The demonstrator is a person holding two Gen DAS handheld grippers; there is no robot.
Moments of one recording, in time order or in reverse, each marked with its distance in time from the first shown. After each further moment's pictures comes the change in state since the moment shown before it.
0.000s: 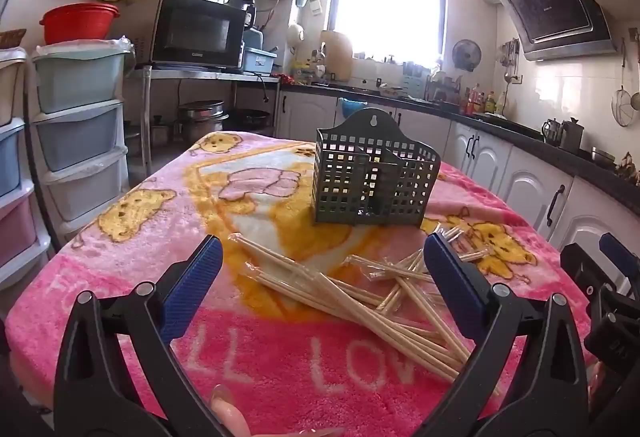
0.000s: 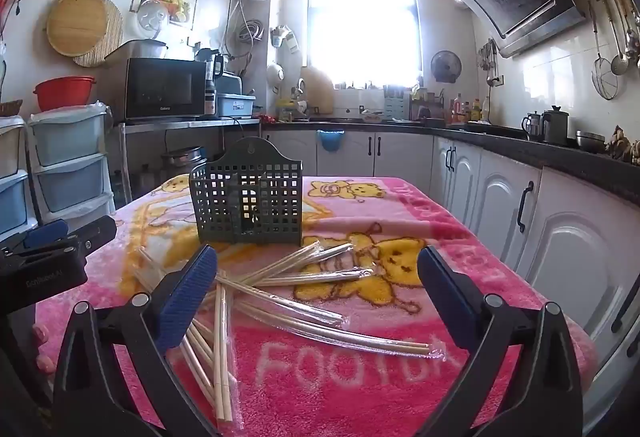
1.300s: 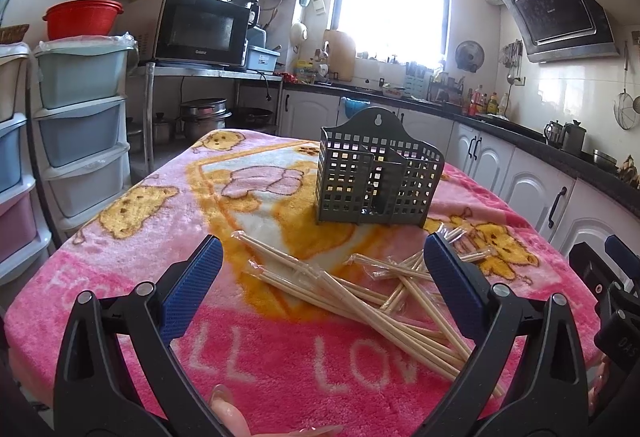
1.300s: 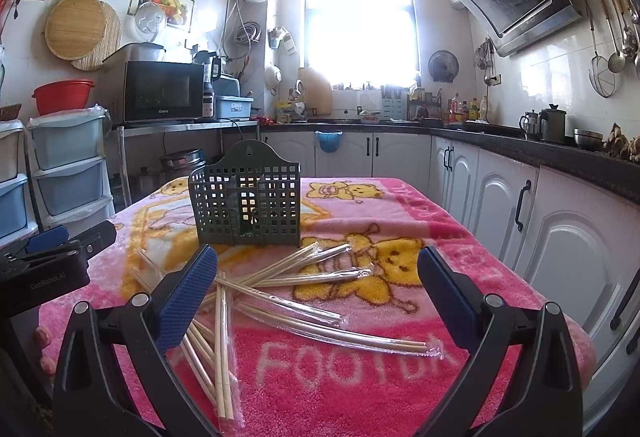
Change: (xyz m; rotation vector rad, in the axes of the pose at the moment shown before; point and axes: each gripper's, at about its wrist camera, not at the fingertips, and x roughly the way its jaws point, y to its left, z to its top) left arm 0.000 0.004 -0.002 -0.009 0.000 0.007; right arm 0.000 0.000 -0.001 0.011 0.007 -0.004
